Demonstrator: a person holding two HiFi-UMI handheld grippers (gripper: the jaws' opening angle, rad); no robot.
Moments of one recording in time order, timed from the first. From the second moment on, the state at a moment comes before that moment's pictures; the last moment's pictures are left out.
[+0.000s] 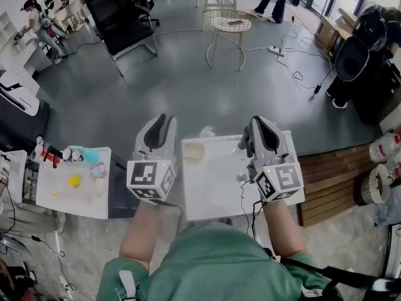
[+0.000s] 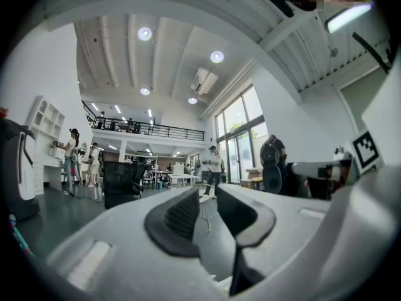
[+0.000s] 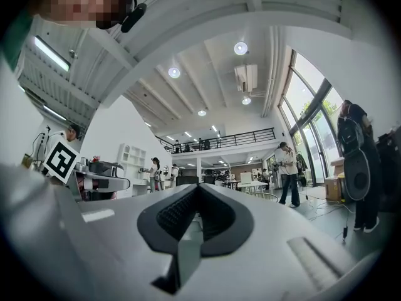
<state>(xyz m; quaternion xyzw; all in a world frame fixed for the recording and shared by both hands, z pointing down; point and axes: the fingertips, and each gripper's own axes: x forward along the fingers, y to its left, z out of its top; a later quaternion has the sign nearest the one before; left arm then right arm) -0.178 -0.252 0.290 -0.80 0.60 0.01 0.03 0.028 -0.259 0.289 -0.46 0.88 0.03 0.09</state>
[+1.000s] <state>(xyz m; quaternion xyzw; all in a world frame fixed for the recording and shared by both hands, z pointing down) -0.166 -0.248 0.287 -0.80 0.60 0.00 0.04 0.037 -0.260 0.294 -0.46 0.88 0.01 0.08</state>
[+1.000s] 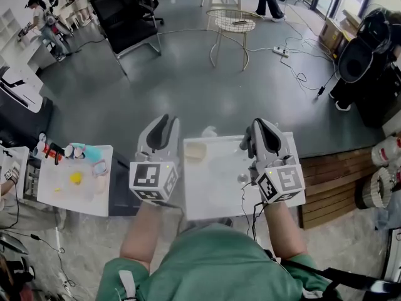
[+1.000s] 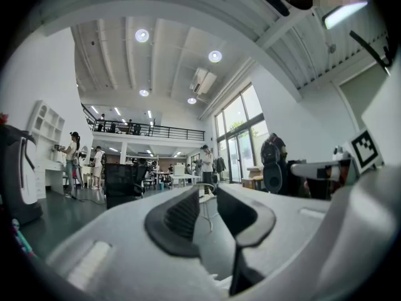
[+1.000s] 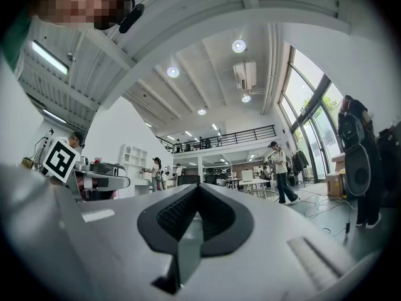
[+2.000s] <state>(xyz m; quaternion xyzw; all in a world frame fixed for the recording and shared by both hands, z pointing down) -0.181 -0.261 0.300 -0.79 0.61 0.00 0.03 0.022 -0.268 0.298 -0.45 0.89 0.02 0.08</state>
